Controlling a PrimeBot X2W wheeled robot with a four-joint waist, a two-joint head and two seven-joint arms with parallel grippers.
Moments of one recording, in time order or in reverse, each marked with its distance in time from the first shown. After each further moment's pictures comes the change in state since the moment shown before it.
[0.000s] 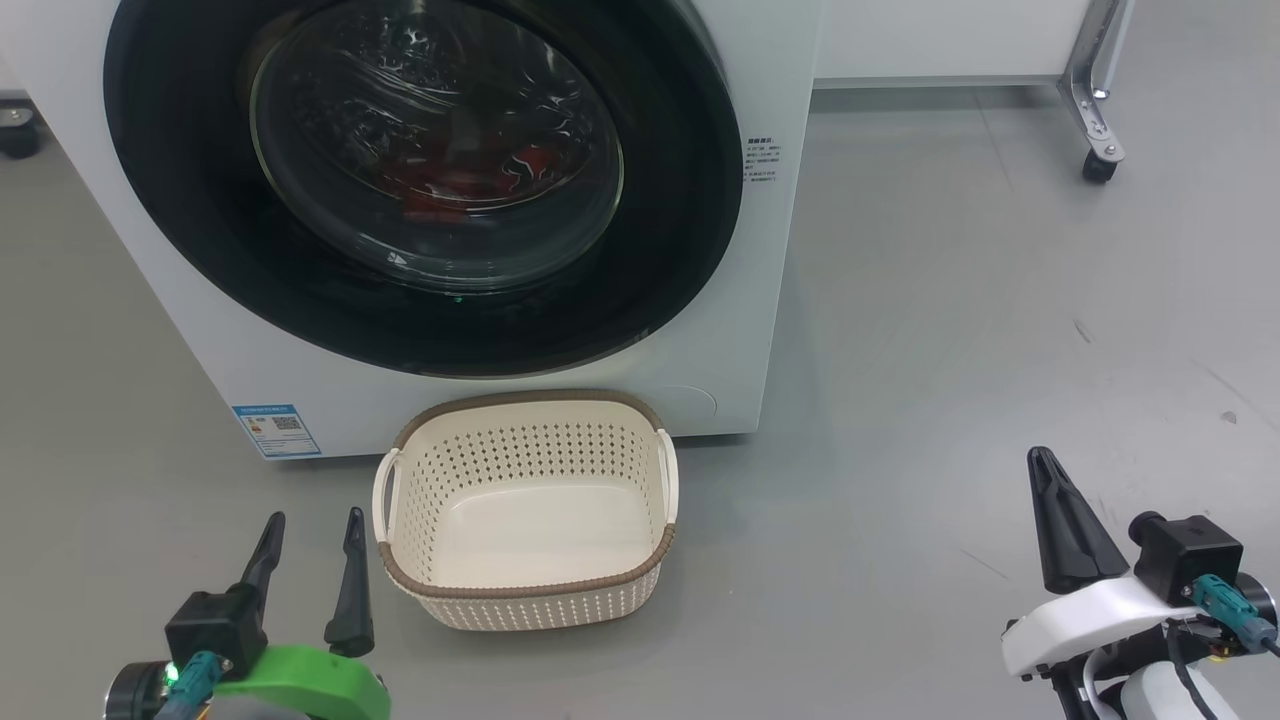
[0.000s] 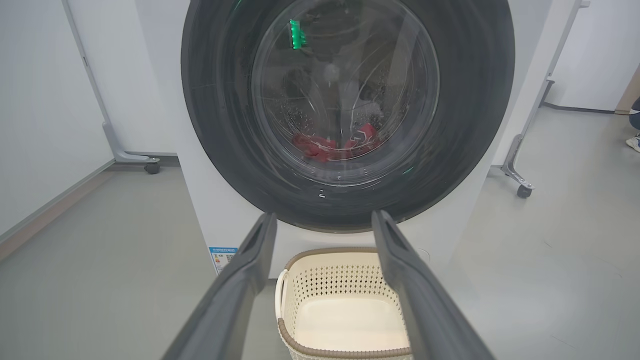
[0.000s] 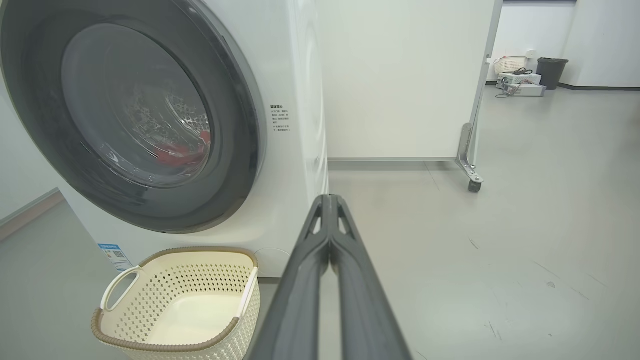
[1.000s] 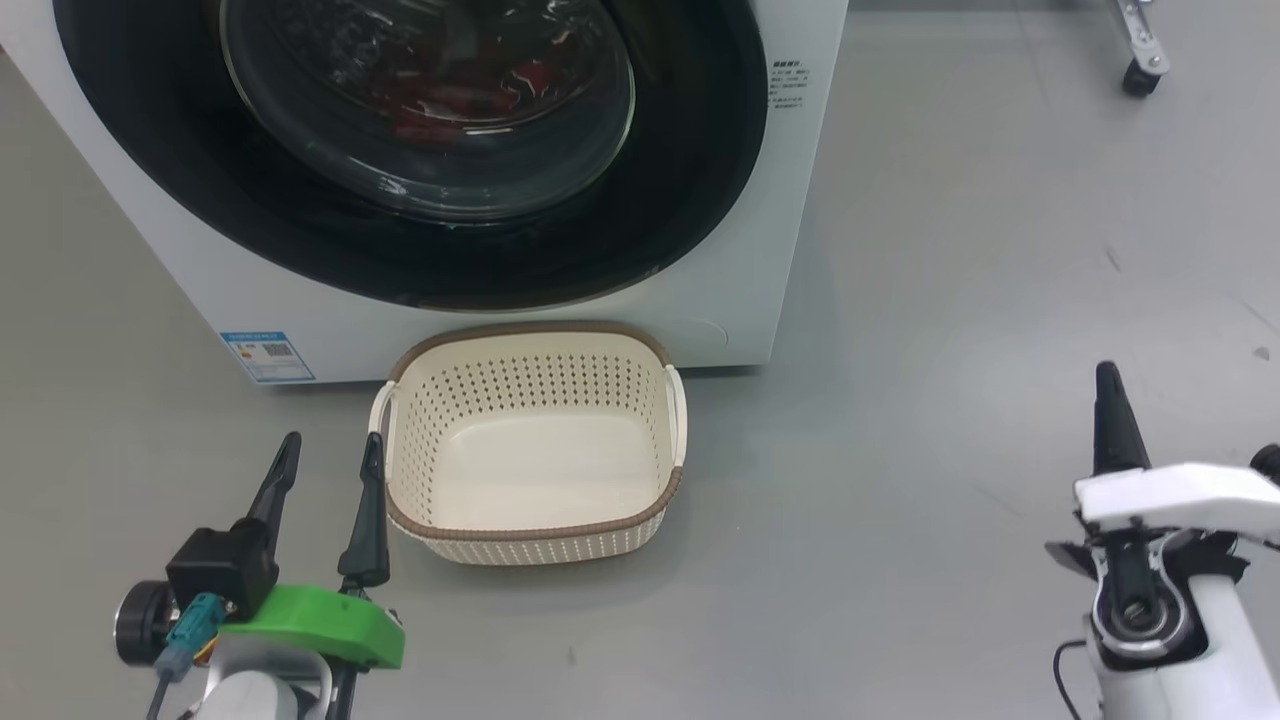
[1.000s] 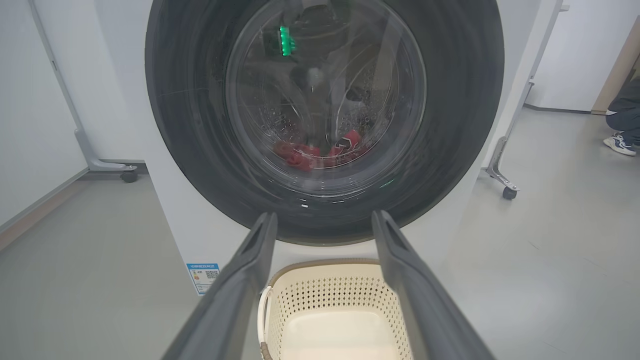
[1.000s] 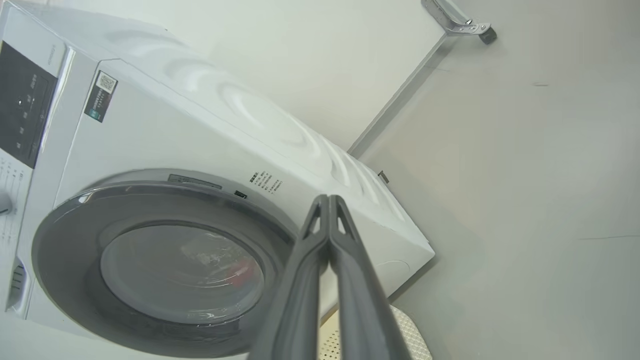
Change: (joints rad) left arm -0.076 -0.021 0.007 -0.036 0.034 -0.018 -0.001; right arm -0.132 0.151 -0.223 0.007 0.634 0.131 0.135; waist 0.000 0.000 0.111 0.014
